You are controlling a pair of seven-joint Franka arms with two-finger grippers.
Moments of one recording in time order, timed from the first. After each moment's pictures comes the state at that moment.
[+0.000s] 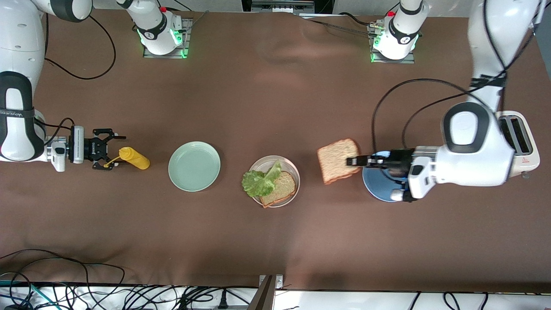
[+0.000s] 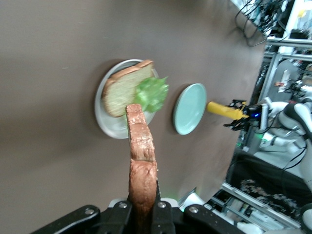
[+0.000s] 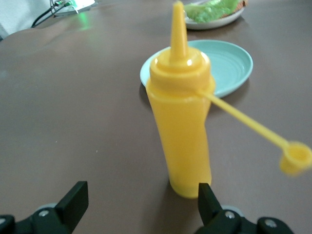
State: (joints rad) left arm -0.03 0.57 -0.21 -1.45 -0.87 1.85 0.03; right arm -0.06 0.74 -0.41 -1.71 0.91 1.59 -2.43
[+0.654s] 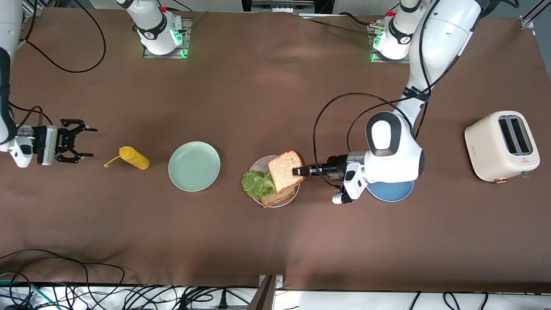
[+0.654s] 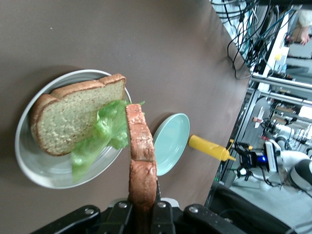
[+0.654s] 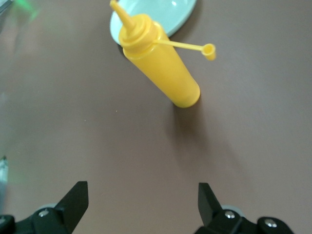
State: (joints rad) left arm -0.23 0.72 -0.21 -1.46 -1.09 2.21 0.02; right arm -0.08 0.54 -0.43 -1.71 0.58 1.64 -1.78
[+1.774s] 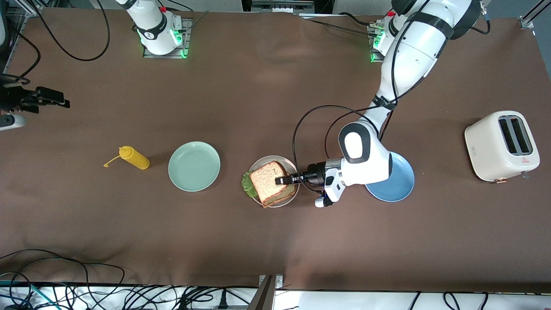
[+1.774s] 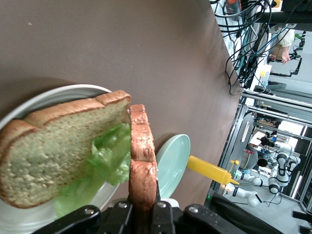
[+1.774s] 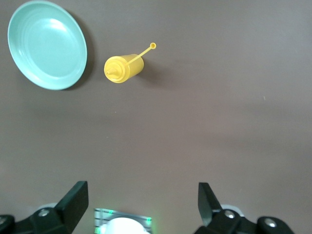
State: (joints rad) left arm -0.31 0.88 -0.20 -1.38 -1.26 2.33 0.18; right arm -0.03 0.04 -0.14 -1.70 0.03 1.53 -0.22
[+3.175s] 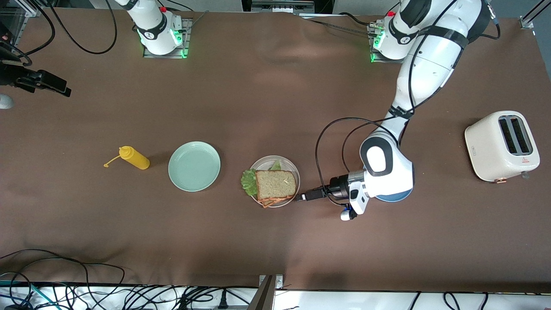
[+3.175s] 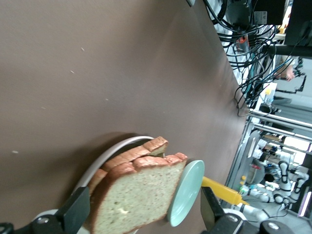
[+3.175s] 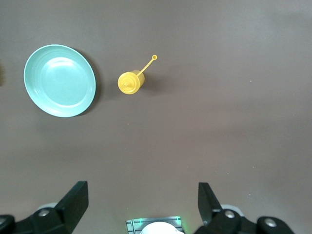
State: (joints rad) left arm -0.19 0.90 -0.19 -1.37 -1.15 2.29 0.18; right arm 0.02 -0.04 -0.09 -1.67 -0.01 1.51 0.05
